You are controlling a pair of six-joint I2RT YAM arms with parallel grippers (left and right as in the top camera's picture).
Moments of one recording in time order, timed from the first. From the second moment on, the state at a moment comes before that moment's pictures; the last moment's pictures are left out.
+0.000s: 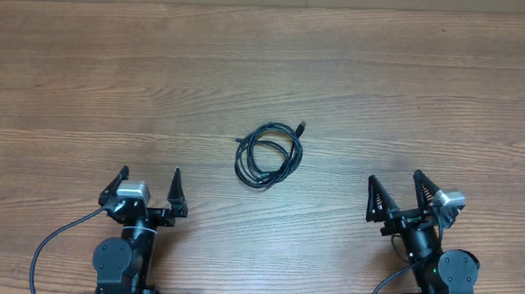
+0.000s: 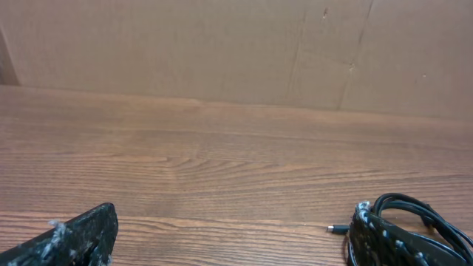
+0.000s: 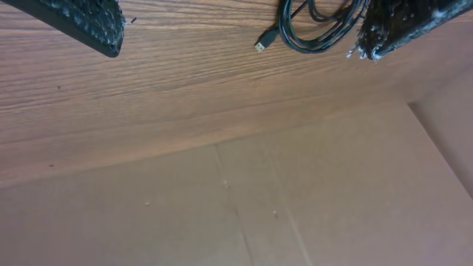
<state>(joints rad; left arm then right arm) 0.04 0.02 0.01 -0.07 0.07 -0.10 0.05 0.01 0.02 -0.01 -0.21 0.33</state>
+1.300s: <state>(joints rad) 0.04 0.18 0.48 -0.41 0.12 -0.05 0.05 0.11 0.33 -0.39 -0.53 0.37</state>
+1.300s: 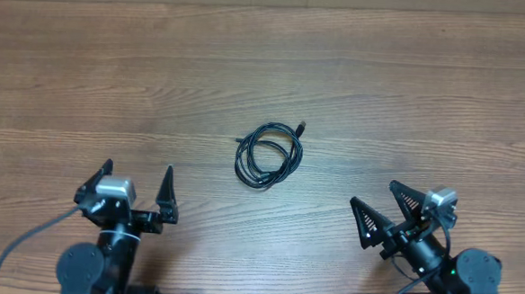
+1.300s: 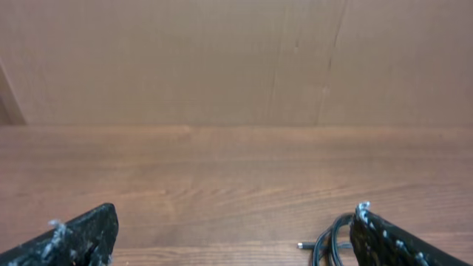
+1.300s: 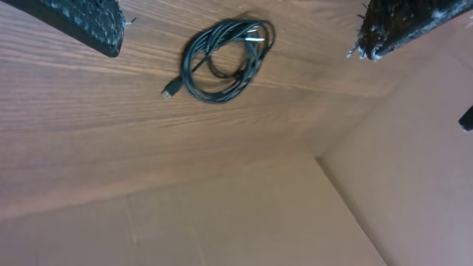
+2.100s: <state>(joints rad) -0.17 1.33 1.51 -1.14 0.19 -0.04 0.05 1.10 1.30 -1.16 -0.54 0.23</state>
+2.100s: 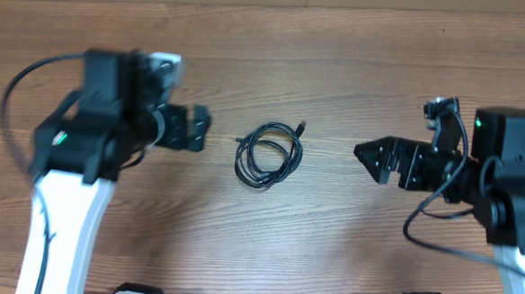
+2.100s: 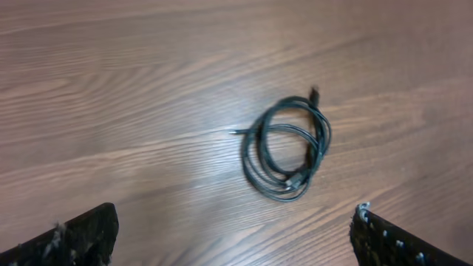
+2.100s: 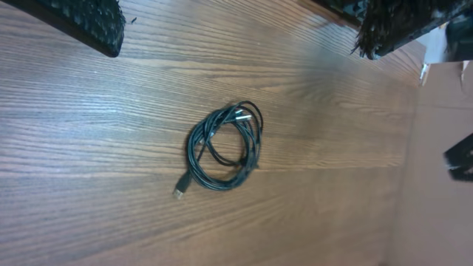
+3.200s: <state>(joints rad) -0.46 2.10 1.52 -0.99 0.06 -0.50 0.05 1.38 1.30 -1.19 -0.52 0.22</state>
